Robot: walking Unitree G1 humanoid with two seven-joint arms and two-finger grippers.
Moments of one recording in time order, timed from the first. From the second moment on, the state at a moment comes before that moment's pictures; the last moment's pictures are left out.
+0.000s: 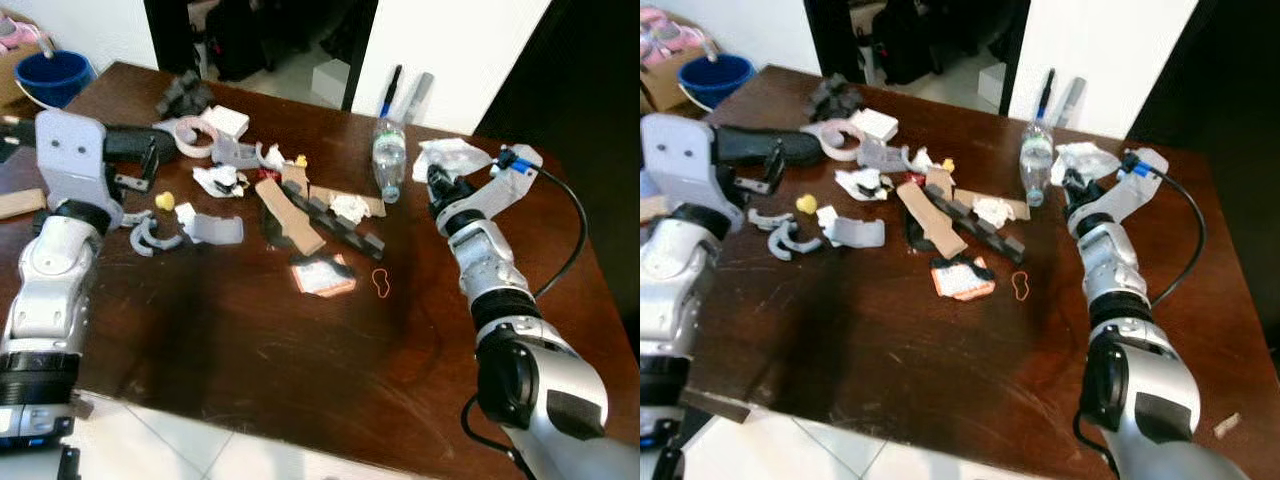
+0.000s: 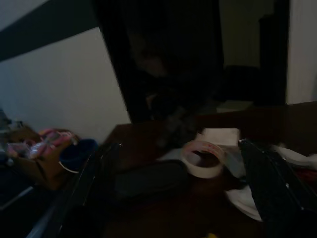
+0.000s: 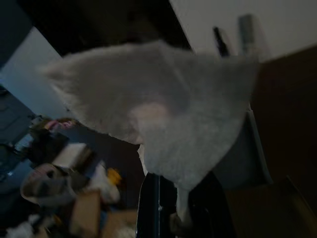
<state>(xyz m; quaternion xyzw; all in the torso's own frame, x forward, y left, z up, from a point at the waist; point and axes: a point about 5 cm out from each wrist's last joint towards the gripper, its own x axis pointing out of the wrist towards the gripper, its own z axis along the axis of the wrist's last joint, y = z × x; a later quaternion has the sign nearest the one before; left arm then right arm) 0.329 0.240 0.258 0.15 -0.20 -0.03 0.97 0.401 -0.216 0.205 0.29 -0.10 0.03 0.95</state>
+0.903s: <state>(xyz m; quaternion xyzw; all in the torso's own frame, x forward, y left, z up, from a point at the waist) 0.329 0.229 0.250 0.14 -0.19 -0.07 0.97 0.402 -0.209 0.205 0.29 -0.10 0.04 0.95</state>
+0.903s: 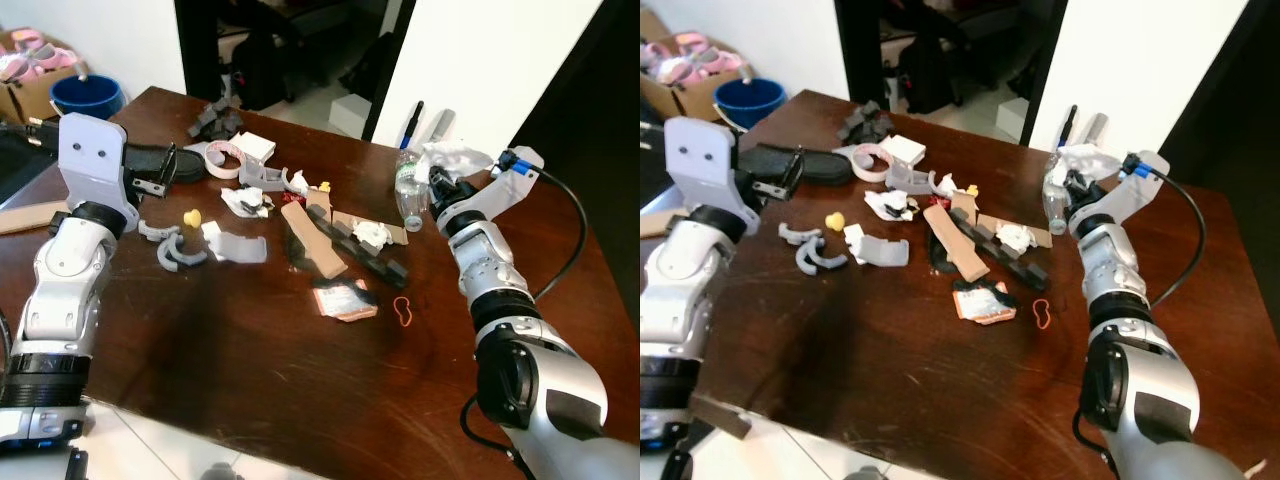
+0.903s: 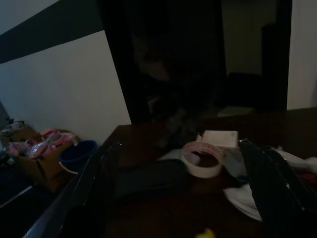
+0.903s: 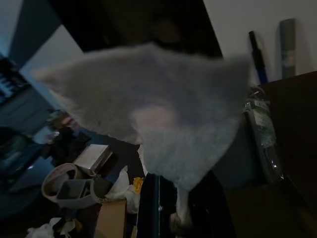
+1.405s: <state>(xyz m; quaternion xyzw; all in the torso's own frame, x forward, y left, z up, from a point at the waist) 0.336 0.209 0.232 0.12 -0.15 -0.19 0.96 0.397 -0.224 0.191 0.21 -0.07 -0.01 0.98</state>
